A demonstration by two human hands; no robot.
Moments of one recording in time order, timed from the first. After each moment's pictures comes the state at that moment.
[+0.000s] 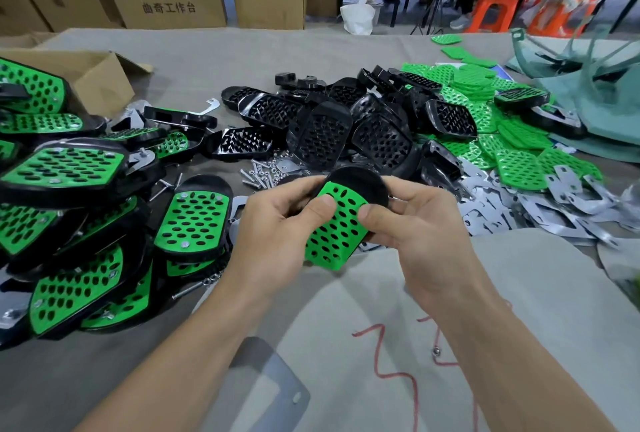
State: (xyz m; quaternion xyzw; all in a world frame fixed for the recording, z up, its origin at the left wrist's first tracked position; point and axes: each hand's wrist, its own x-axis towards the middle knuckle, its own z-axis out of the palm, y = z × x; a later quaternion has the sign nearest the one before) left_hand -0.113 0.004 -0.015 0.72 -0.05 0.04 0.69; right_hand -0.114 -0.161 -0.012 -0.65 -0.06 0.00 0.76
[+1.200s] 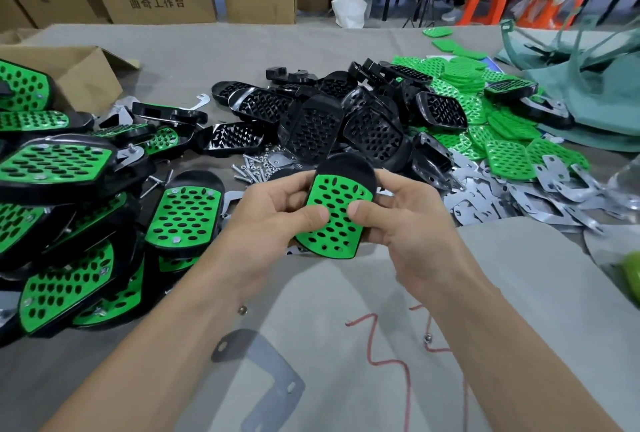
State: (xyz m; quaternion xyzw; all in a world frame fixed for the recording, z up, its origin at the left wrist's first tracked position) left_hand -0.104 0.015 -0.023 0.63 -0.08 -0.12 0.77; right_hand -0.111 -0.166 -0.018 -0.63 -0.03 0.05 0.78
